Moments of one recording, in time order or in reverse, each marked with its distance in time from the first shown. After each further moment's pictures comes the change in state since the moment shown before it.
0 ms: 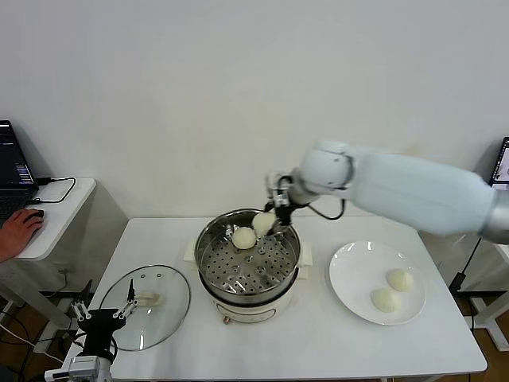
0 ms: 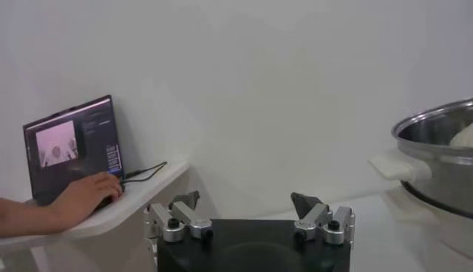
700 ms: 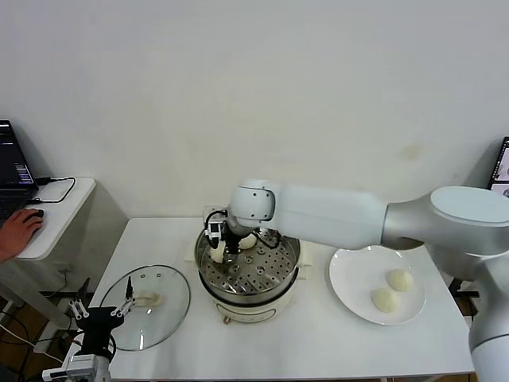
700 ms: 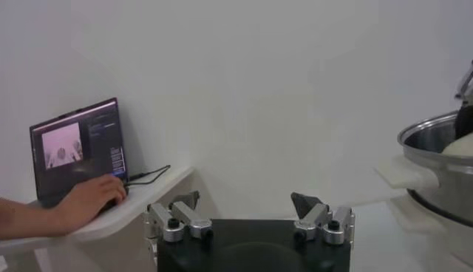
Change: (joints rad) left arm -0.005 -0.003 -0.008 -0.005 -0.003 -0.004 -0.002; right arm -0.119 0.249 -0.017 -0.147 0.033 -0.088 0.095
